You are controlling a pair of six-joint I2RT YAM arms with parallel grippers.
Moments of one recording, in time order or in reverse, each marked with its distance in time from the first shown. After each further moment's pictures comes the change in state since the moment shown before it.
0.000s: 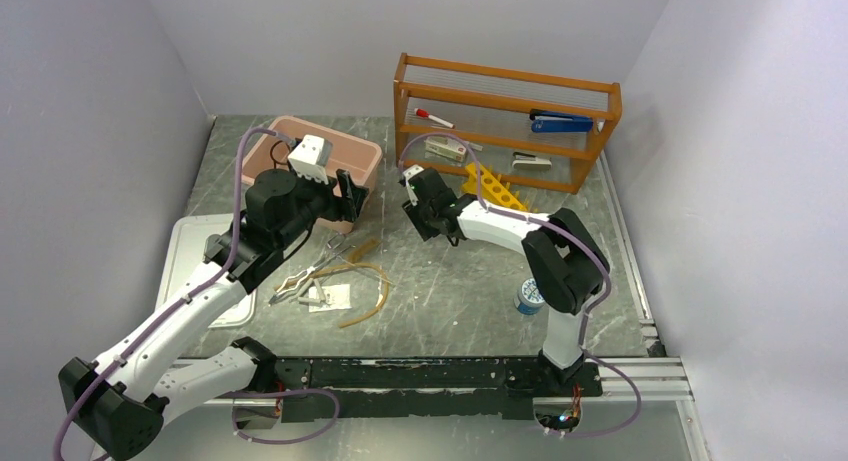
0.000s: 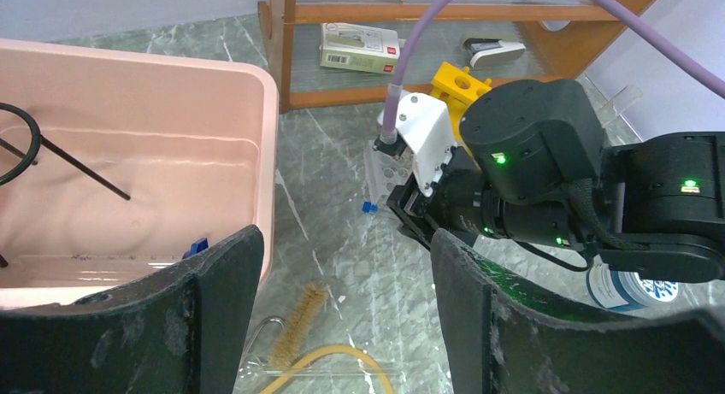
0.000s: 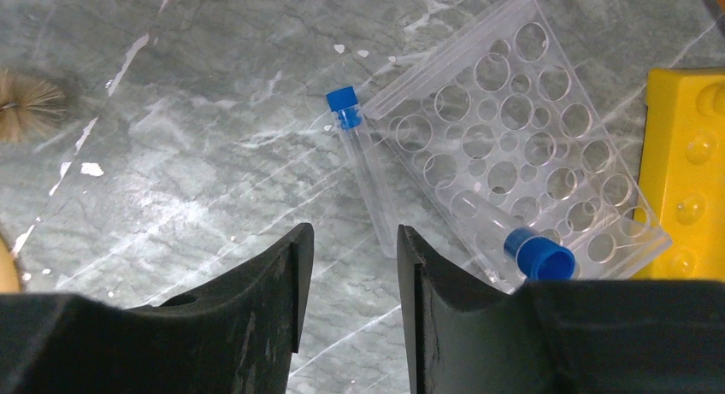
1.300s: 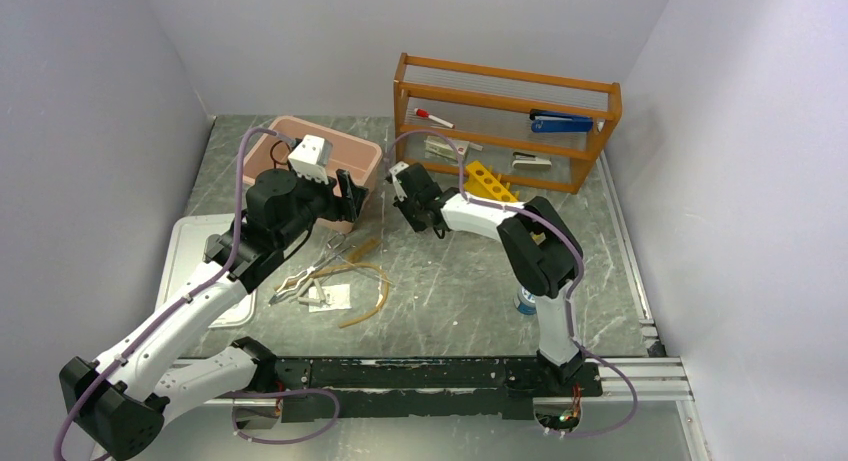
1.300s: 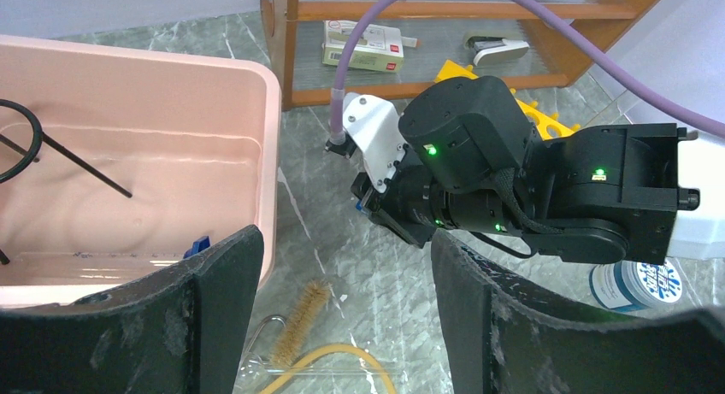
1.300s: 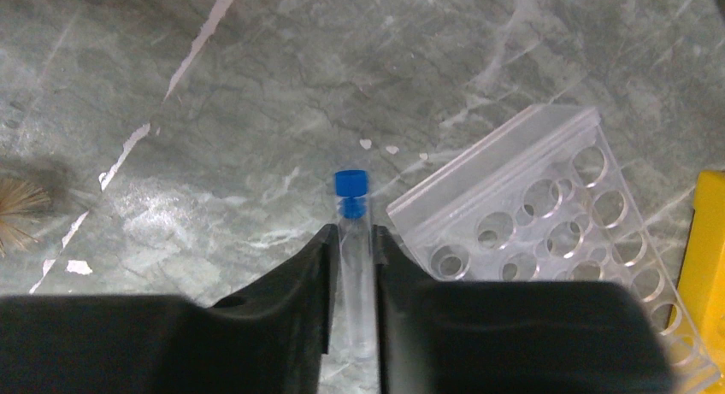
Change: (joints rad) left arm 0.003 0.004 -0.003 0.000 -0.003 0.000; right arm 0.001 0.189 0.159 0.020 -0.034 -0.037
